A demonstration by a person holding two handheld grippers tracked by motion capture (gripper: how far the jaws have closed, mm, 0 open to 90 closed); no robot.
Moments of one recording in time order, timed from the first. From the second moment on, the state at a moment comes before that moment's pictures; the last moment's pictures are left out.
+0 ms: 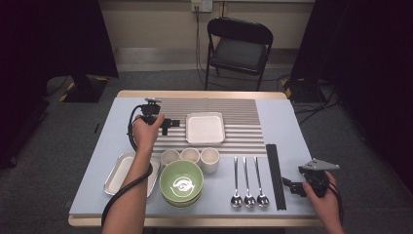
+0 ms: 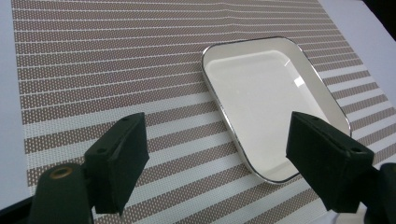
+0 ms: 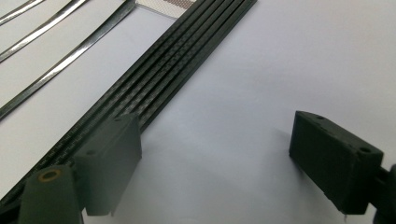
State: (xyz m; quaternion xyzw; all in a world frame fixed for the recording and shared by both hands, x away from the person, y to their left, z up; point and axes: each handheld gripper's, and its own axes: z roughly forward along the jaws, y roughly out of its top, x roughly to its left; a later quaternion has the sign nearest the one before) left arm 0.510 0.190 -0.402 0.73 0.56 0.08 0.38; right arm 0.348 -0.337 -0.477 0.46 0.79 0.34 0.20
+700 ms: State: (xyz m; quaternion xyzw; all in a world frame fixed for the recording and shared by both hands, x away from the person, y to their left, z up) left arm 0.496 0.210 -0.410 0.73 0.56 0.08 0.39; right arm 0.348 -0.337 -0.477 0.46 0.79 0.34 0.20
